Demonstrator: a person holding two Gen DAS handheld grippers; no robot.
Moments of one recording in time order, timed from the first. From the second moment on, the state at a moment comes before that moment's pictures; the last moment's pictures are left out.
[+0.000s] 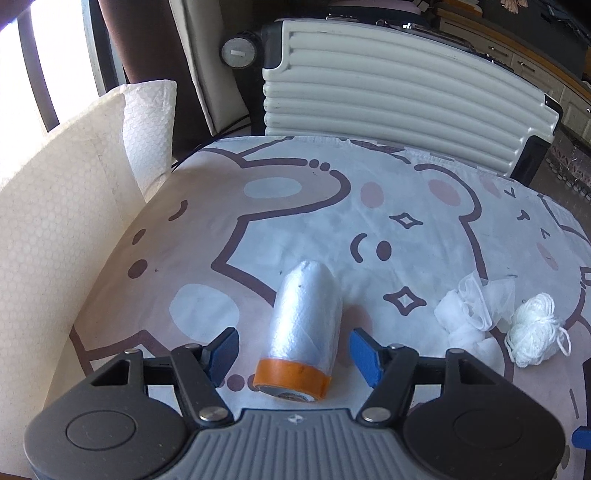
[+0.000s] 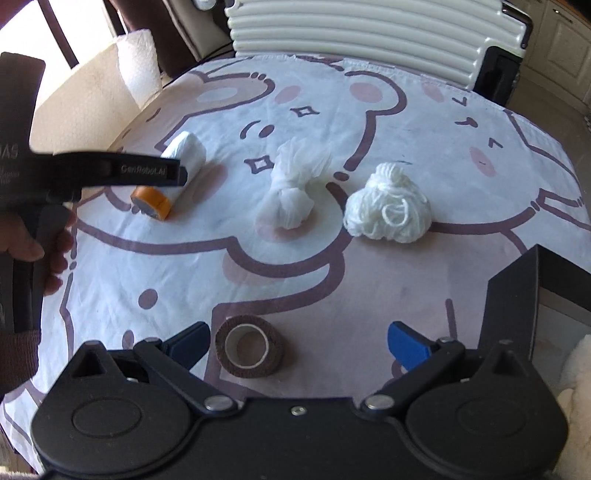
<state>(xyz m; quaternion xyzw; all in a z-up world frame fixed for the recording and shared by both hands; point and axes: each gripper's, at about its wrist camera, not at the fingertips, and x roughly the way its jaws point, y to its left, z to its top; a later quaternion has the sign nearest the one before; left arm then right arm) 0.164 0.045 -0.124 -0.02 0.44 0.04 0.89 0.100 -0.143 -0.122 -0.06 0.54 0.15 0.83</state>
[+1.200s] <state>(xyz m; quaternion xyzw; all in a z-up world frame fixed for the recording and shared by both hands) 0.146 0.045 -0.113 -0.07 0.51 0.03 0.86 0.091 -0.164 -0.118 0.04 0.60 0.22 0.77</state>
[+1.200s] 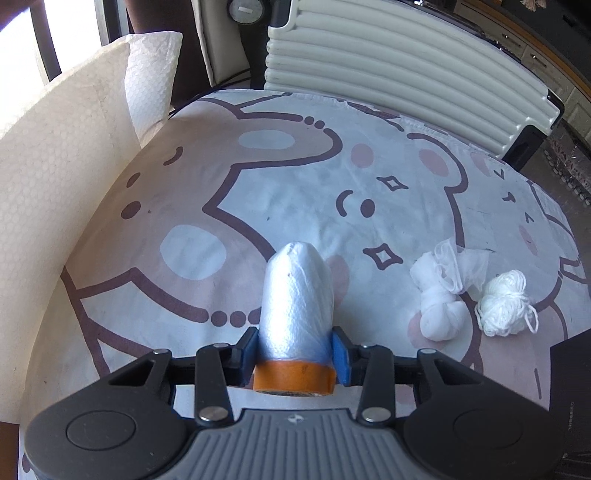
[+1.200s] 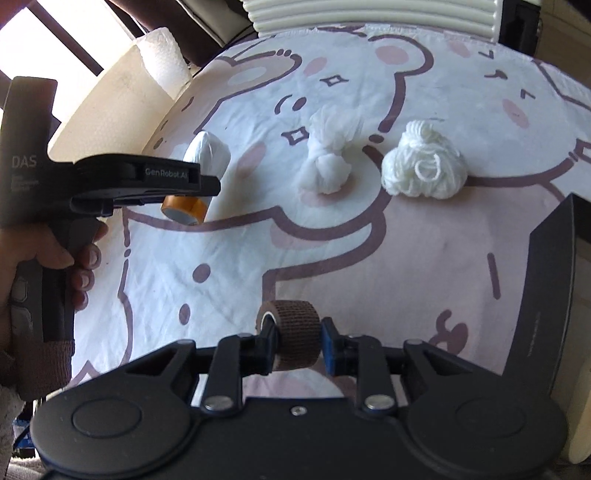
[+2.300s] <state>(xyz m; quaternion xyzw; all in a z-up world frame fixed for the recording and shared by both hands) 0.098 0.009 -0.061 -0.12 0.48 -0.01 0.87 0.078 -0.171 -0.096 -0.03 0.57 0.15 0.81</state>
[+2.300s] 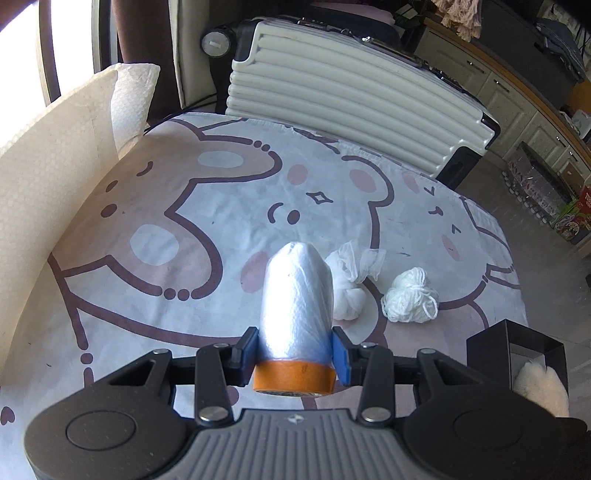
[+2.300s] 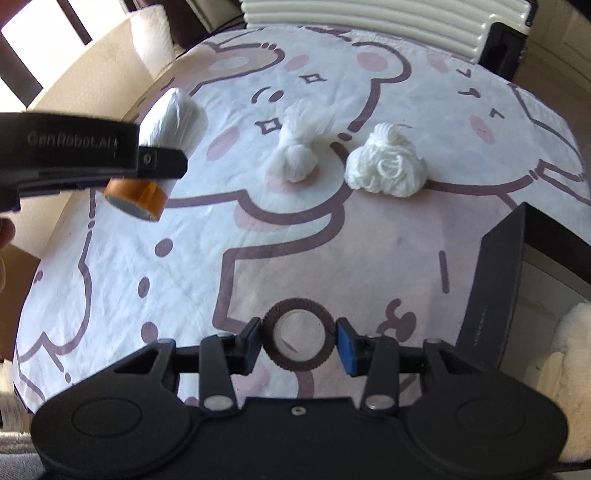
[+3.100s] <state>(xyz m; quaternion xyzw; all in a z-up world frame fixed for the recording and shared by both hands) 0.051 -0.054 -0.009 -0.11 0.44 -0.09 0.89 0.028 -0.265 -0.019 0.04 0.49 0.04 0.87</state>
